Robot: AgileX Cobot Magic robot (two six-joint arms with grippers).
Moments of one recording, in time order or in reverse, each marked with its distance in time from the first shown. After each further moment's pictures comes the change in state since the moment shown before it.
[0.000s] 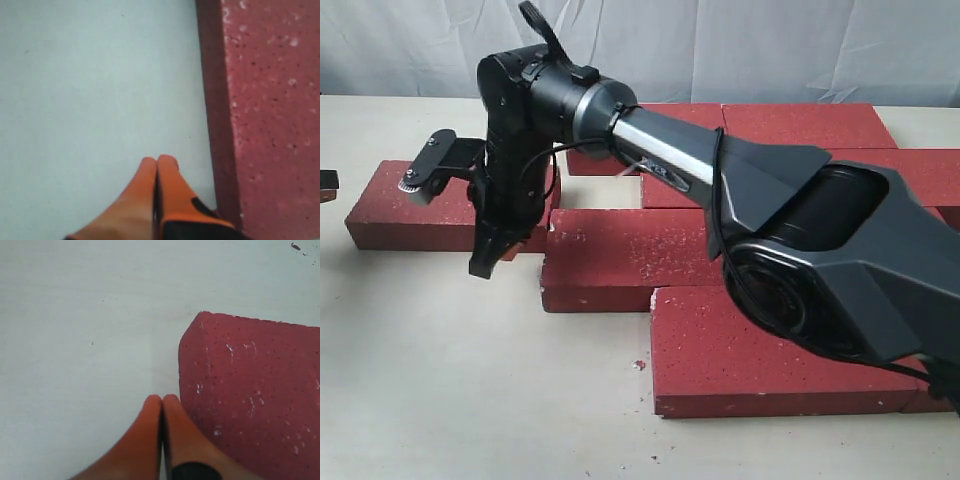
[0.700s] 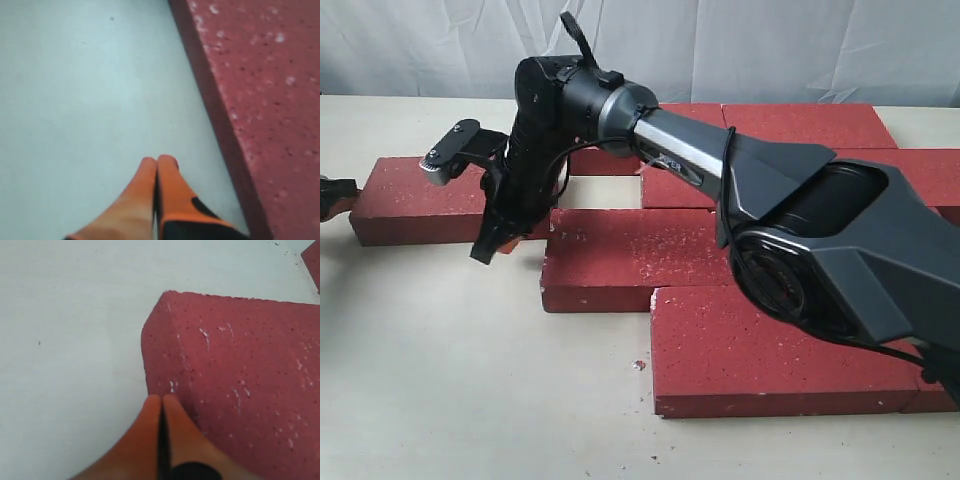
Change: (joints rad) left arm 0.000 0.142 -0.070 0.000 0.141 0.023; right arm -0.058 0.031 0.000 0.138 -0.087 -0.010
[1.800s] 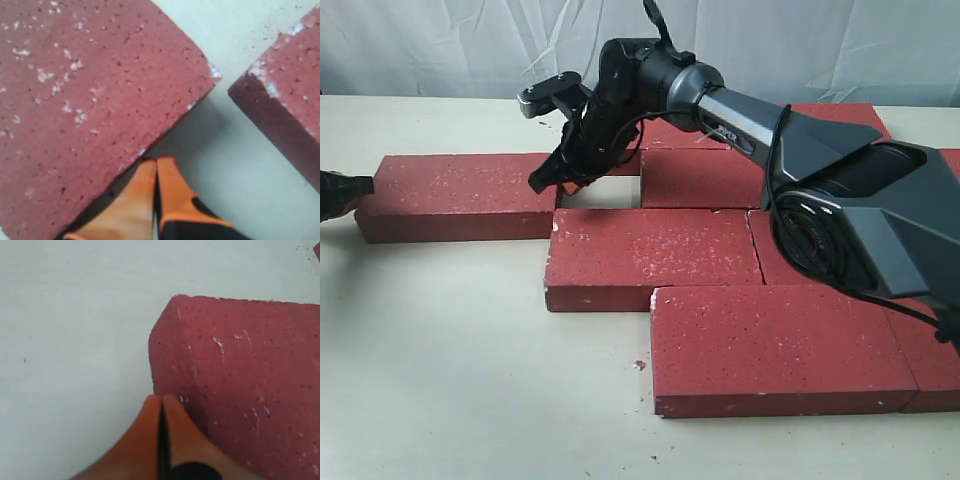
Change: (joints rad) left arm -0.055 0.040 -0.058 -0.004 -0.059 -0.022; right arm -0.175 0.029 0.002 -0.057 -0.163 0.296
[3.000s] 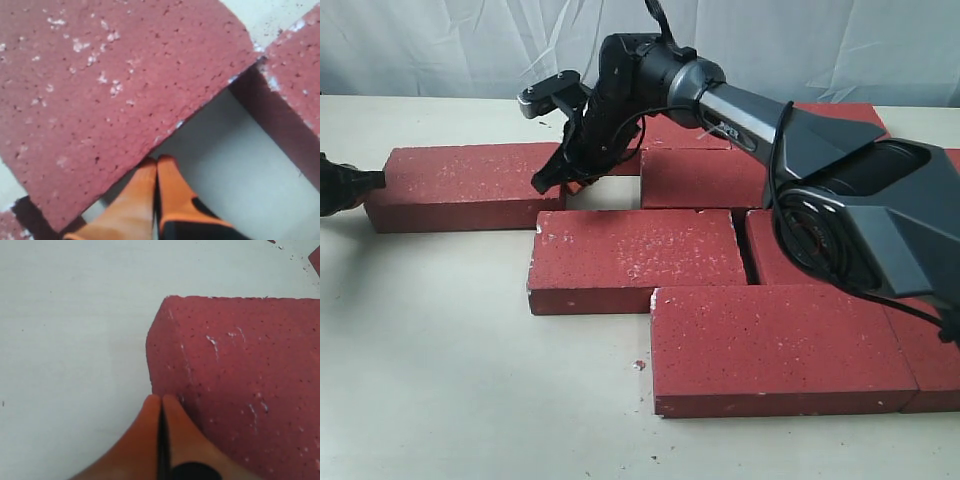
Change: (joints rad) left arm -0.031 0.045 -0.055 -0.031 0.014 0.042; right arm 0.007 -0.008 0.000 -0.013 0.034 -0.024
